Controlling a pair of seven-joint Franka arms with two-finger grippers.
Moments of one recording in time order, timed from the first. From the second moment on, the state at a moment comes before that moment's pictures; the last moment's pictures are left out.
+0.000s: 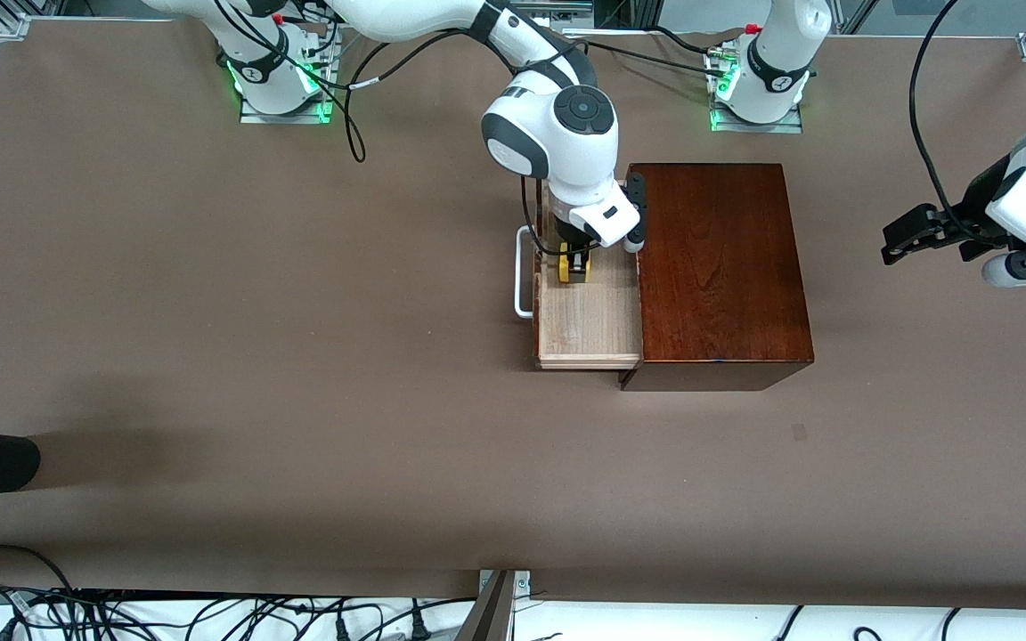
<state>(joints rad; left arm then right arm) -0.14 0.11 0.09 -1.50 -0.01 1.57 -0.13 0.91 0.82 0.06 -1.17 -0.12 2.11 -0.51</state>
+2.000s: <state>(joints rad) -0.14 0.11 0.09 -1.50 -0.01 1.59 -0.13 0.58 0.59 0.02 -1.03 0.04 1.65 -0.47</state>
